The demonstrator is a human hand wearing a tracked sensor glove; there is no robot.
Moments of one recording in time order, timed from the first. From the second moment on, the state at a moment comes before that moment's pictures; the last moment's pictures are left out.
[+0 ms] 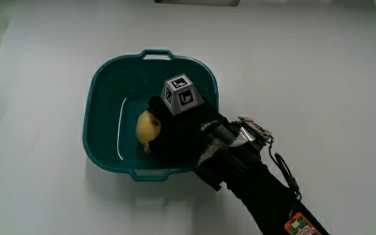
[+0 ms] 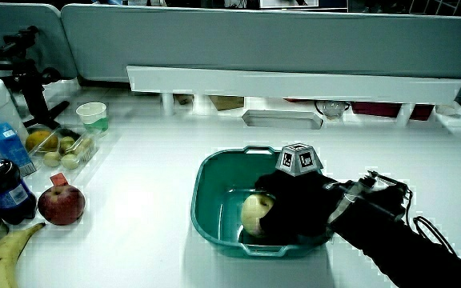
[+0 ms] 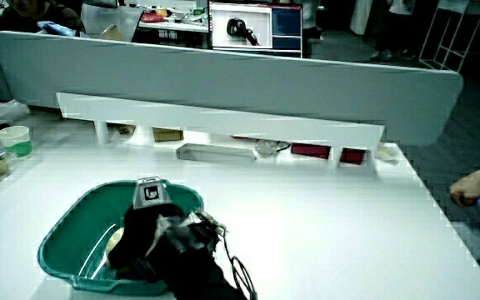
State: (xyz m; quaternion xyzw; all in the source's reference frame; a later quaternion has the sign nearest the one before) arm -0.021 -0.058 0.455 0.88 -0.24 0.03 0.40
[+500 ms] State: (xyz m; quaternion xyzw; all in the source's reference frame) arm 0.020 -0.048 0.417 0.90 -0.22 0.04 0.38
